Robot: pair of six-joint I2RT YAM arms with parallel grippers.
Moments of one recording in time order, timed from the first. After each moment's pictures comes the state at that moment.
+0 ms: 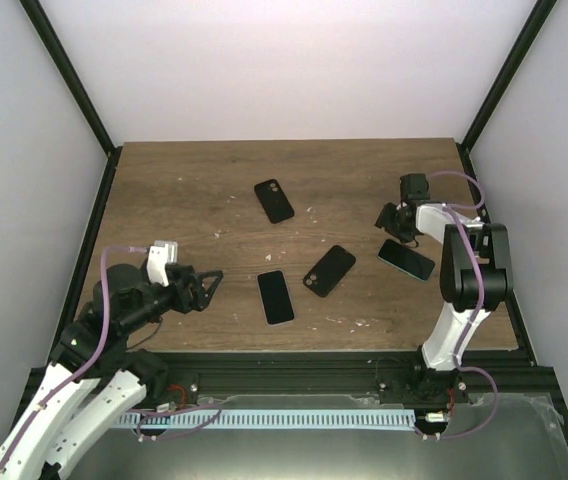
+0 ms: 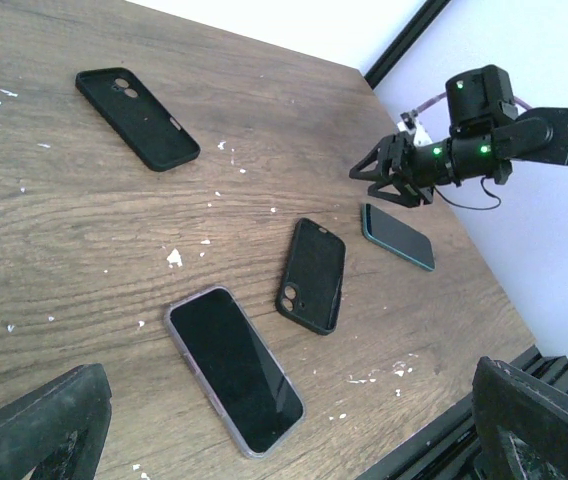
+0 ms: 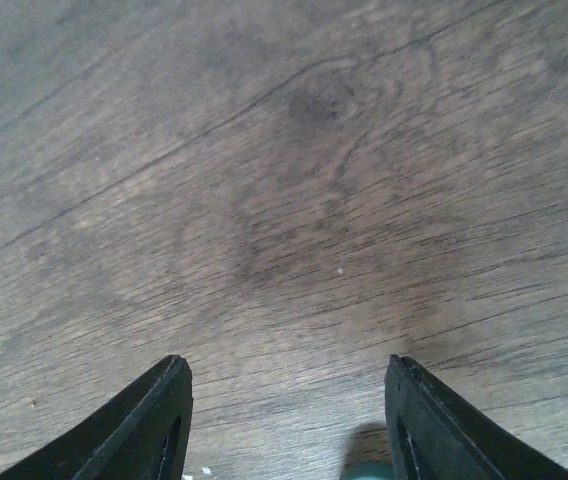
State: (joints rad) left arm -0.55 0.43 0.71 -0.68 0.18 -0.52; right arm 0.02 1.82 1.13 -0.36 -0.10 0.51
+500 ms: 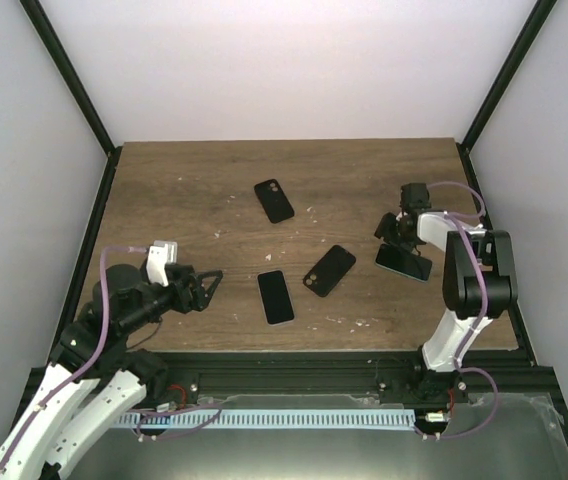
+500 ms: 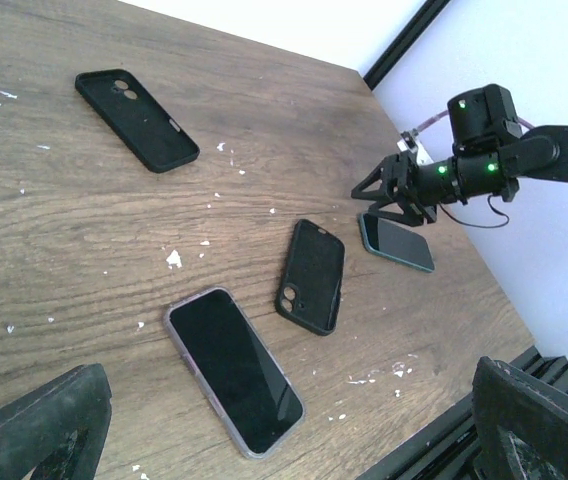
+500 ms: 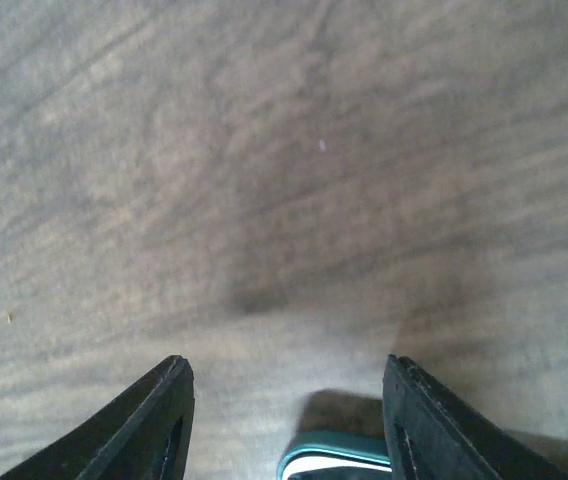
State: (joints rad) left arm -0.55 0.43 0.71 -0.68 0.18 -0.52; right arm 0.02 1.78 1.04 -0.36 -0.15 0.51
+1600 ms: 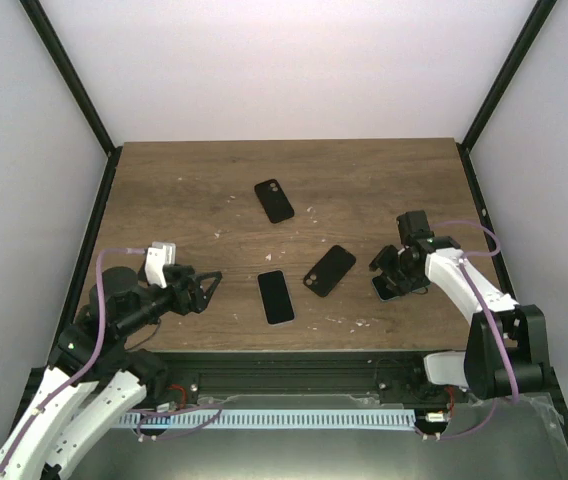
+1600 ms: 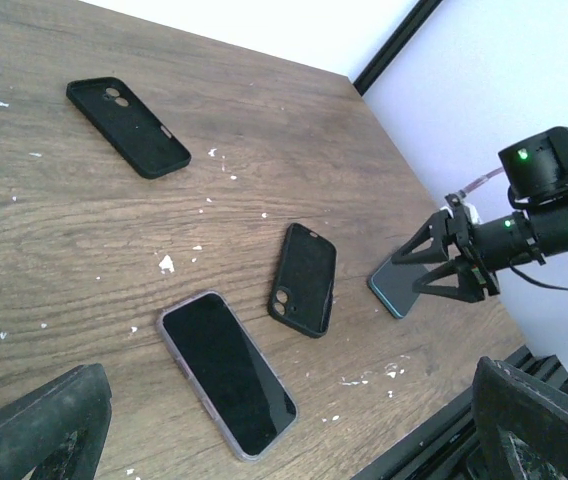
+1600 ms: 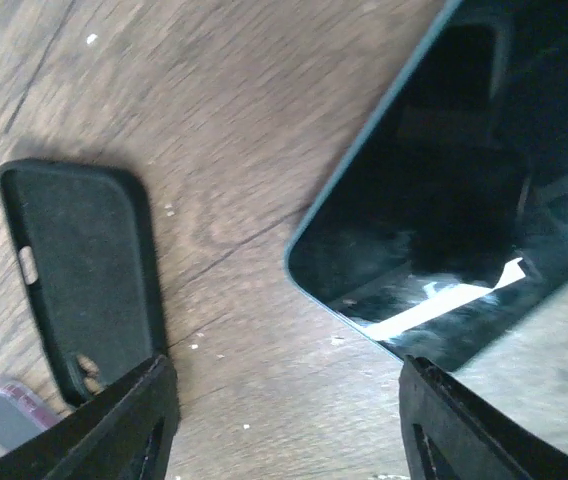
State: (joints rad) left arm -0.55 0.40 0.71 -0.67 0.19 -0.52; right arm 0.15 1.31 0.77 -0.71 -0.24 0.84
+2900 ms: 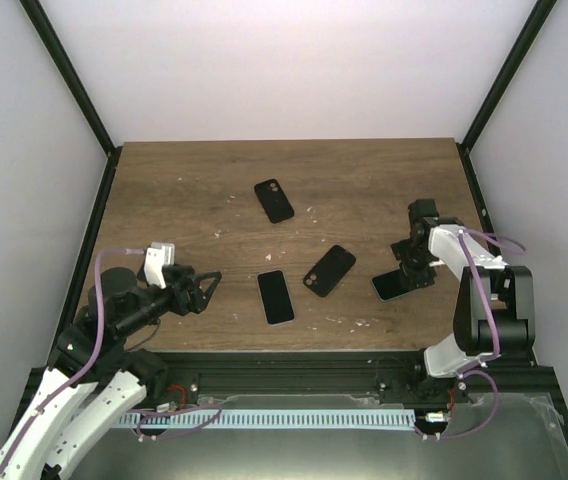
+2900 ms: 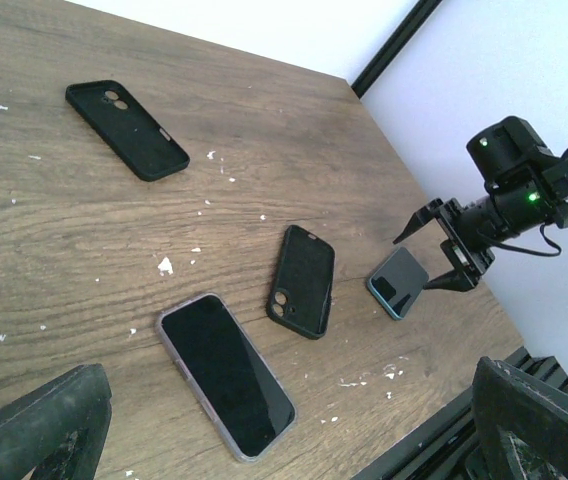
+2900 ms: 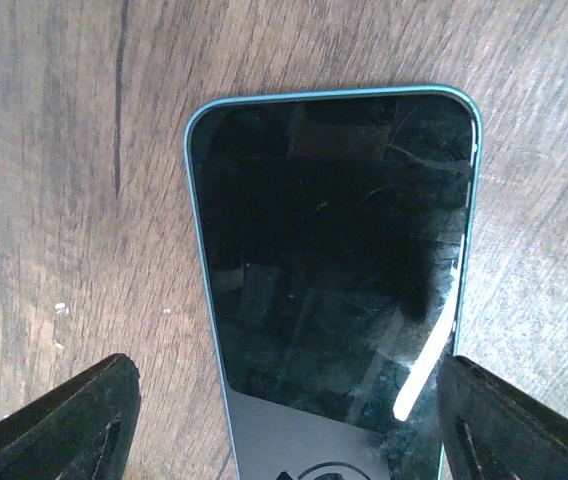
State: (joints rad) left arm -0.55 0.40 0.71 -0.67 0.19 -0.52; right arm 0.01 1.52 0.93 -0.82 0.01 1.30
